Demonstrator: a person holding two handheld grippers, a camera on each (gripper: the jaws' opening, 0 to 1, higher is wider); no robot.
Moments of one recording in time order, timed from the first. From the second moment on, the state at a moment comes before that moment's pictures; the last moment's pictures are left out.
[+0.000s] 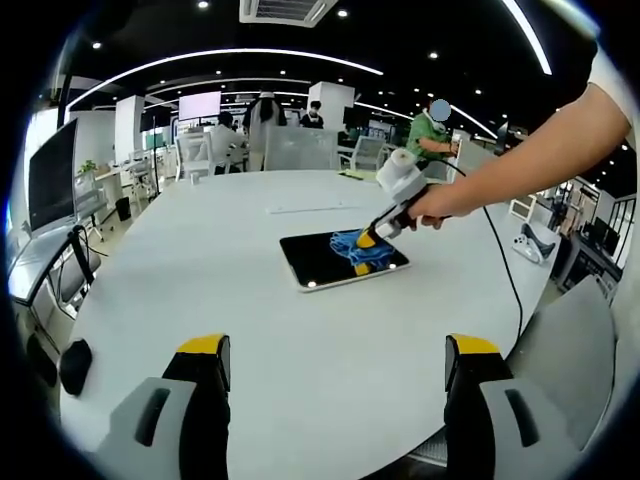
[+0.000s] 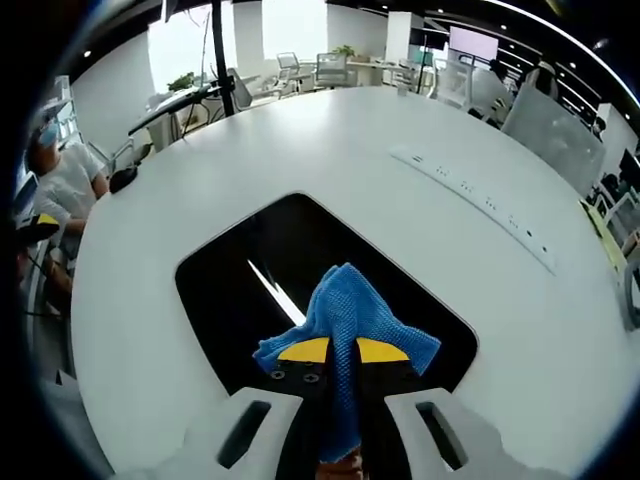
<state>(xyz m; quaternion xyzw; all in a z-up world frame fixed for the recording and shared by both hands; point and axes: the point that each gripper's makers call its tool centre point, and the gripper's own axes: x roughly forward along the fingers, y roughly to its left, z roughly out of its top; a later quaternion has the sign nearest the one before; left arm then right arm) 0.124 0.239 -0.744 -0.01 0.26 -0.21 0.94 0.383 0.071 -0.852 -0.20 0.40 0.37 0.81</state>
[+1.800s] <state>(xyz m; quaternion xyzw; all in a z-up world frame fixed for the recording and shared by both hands) 0.127 0.233 -0.745 0.00 0.26 -0.23 0.94 0.387 0.020 -0.851 -0.20 0.41 0.35 0.82</state>
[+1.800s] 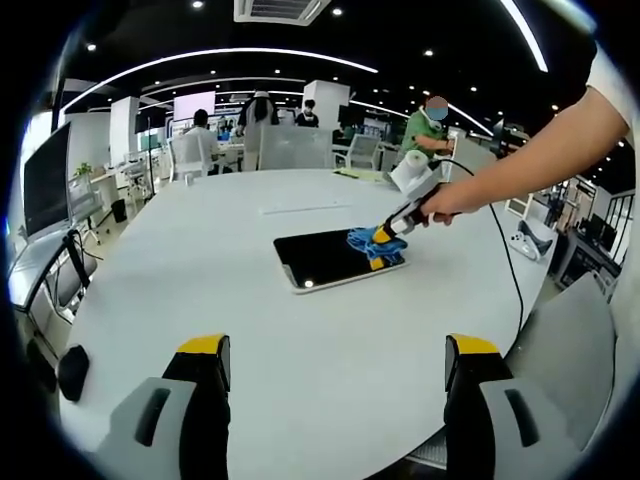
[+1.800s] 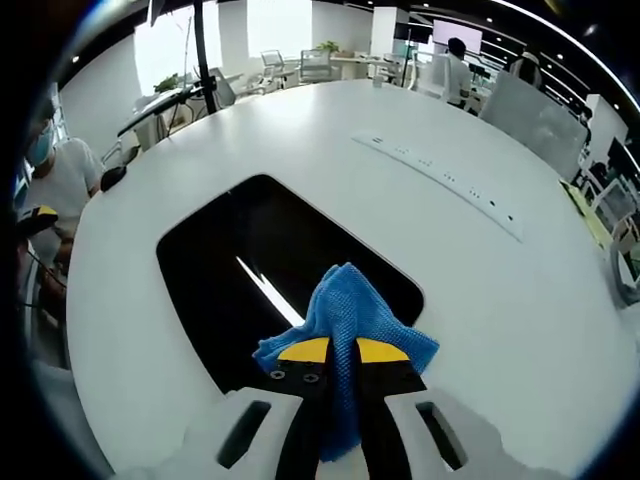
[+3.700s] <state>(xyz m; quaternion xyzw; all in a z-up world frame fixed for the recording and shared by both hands) 0.135 0.225 -0.741 0.00 0.26 -0.24 0.94 0.361 0.017 -0.851 -0.19 0.40 0.36 0.82</state>
